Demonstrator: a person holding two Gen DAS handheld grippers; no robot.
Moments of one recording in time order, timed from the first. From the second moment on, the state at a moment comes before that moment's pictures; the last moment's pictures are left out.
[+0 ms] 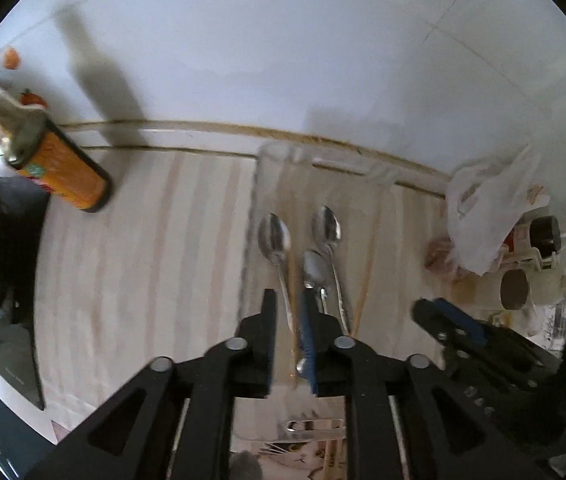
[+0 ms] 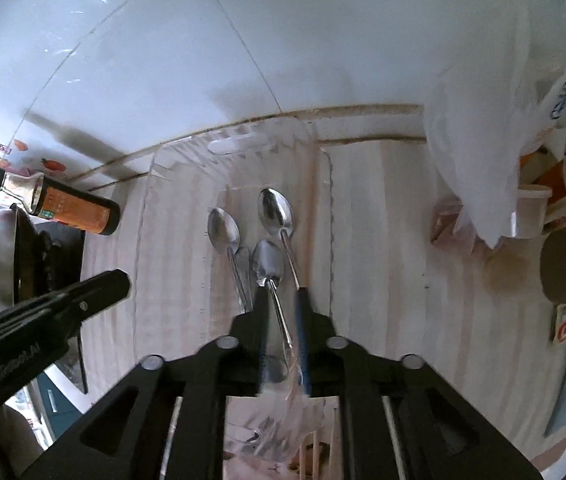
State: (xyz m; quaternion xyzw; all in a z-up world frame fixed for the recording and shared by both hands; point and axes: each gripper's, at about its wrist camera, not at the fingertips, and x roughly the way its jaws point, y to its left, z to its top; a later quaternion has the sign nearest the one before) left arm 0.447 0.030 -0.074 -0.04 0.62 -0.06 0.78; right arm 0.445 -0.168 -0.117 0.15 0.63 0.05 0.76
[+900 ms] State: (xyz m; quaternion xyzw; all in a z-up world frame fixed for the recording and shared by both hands) left arm 0.262 0.038 -0.164 0.11 0.58 0.09 0.80; right arm 0.238 -0.188 -0.222 0.14 0.69 0.00 0.71
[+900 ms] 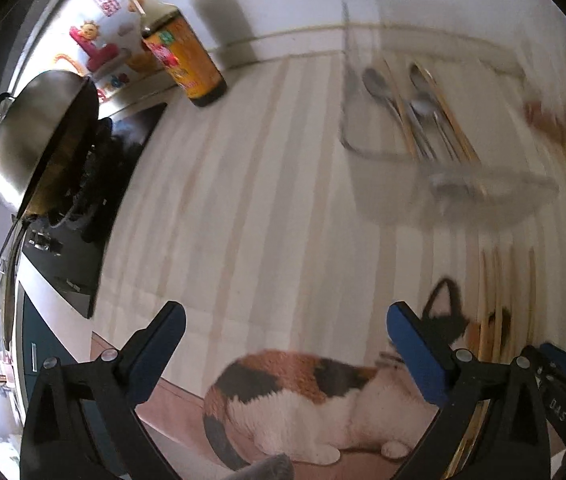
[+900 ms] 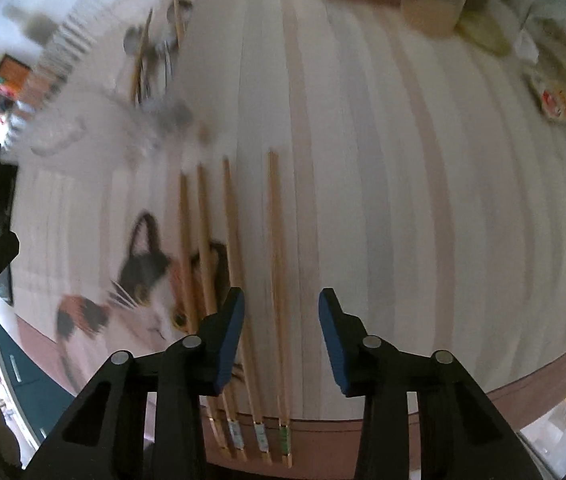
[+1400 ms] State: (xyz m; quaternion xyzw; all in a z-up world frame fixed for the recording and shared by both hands) left arm 0.235 -0.053 -0.233 0.06 0.69 -0.09 0.72; right arm 0.204 -0.261 -0.220 0.12 0.69 -0.07 0.71
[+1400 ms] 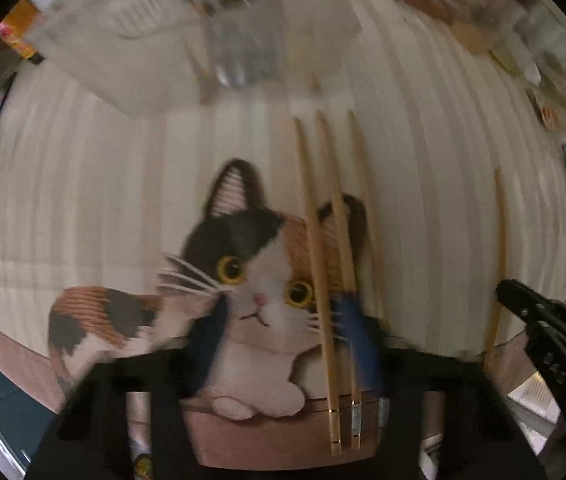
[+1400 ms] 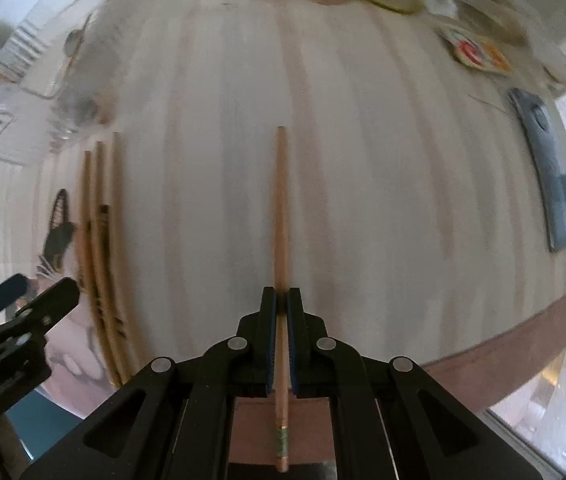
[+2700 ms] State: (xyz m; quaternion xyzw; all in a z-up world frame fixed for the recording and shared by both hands) left arm 0.217 0.012 -0.226 0.07 0.69 -0.06 0.72; right arm 0.179 -0.210 -0.227 0.07 0.72 -0.04 0.69
